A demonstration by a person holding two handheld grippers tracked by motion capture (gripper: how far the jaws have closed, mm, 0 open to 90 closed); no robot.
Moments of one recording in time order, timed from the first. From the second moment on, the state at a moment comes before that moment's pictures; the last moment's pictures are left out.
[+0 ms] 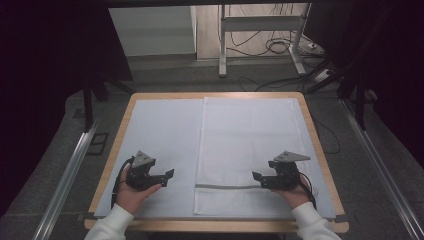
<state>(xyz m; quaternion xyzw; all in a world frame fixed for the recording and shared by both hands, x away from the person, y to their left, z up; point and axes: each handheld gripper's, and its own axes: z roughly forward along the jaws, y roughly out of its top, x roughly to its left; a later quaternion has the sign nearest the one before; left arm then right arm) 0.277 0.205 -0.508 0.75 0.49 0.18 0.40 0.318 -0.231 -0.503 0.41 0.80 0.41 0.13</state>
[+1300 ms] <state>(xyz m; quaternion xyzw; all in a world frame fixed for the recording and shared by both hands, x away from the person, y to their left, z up) 0.283 0.190 -0.495 0.75 0.50 0.14 0.40 0.310 -0.250 -0.502 0.40 0.81 0.41 0.15</state>
